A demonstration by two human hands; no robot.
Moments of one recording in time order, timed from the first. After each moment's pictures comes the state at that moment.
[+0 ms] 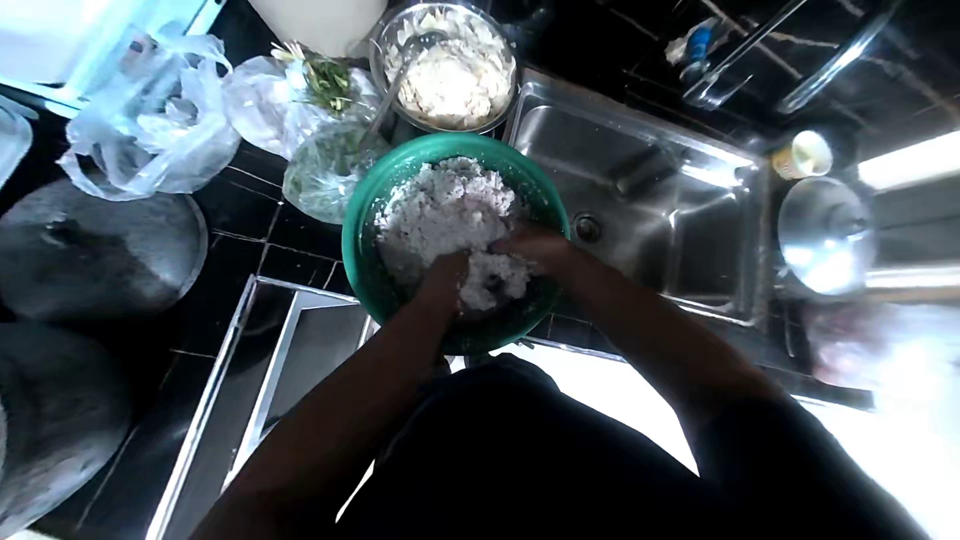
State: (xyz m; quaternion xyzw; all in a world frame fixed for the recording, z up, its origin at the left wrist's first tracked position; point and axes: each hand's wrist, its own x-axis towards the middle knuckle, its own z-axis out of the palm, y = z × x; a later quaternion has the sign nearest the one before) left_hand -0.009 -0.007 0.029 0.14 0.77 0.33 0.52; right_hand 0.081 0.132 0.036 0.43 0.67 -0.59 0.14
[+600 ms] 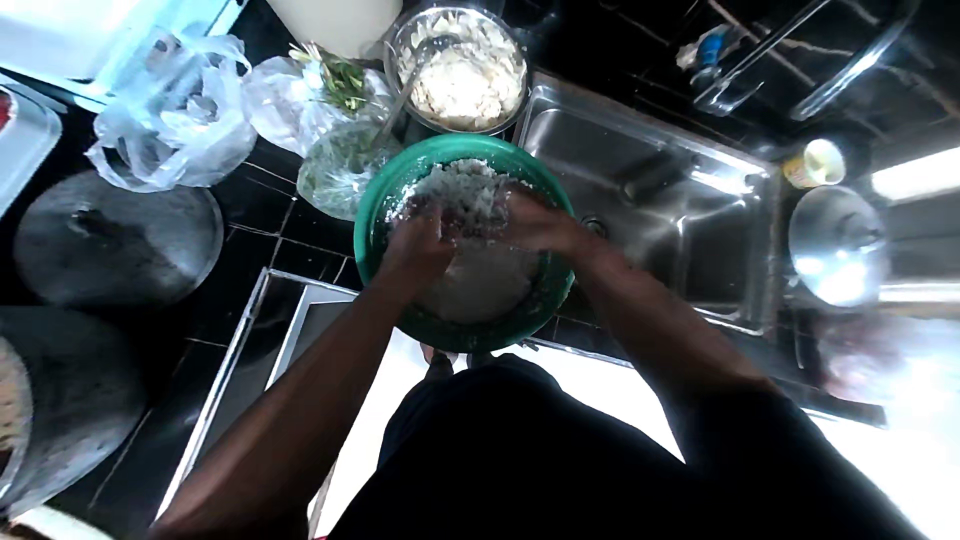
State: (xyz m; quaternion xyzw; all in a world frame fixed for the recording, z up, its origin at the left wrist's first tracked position) left_hand -0.071 -0.015 0.046 0.43 0.82 0.22 0.30; right_hand 0.047 0.143 0.069 0.23 0.90 -0.36 0.11
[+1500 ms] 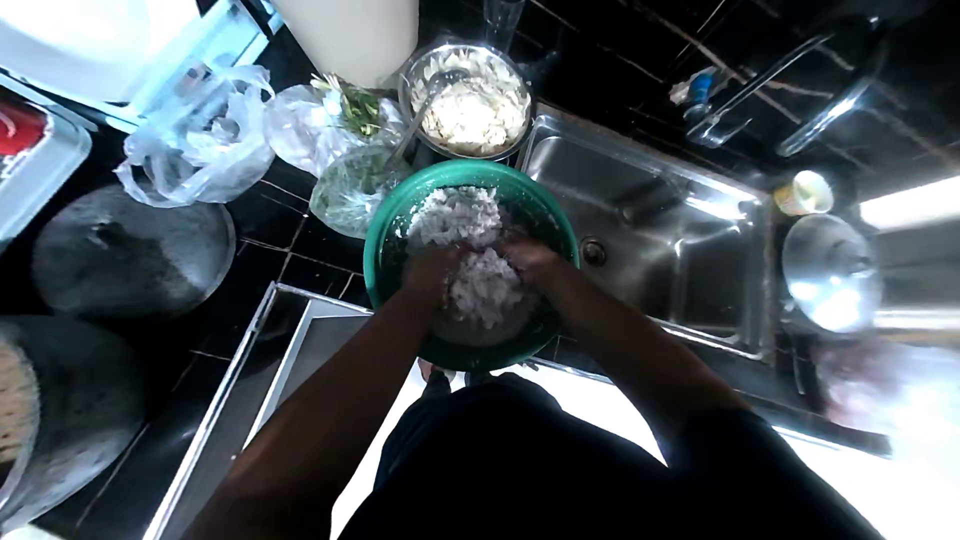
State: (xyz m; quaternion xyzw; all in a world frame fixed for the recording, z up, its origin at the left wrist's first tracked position) left_hand -0.062 -0.007 0.004 0.27 0.79 0.32 0.45; right_hand 0.048 0.128 0.015 0.44 0.61 -0.66 0.06
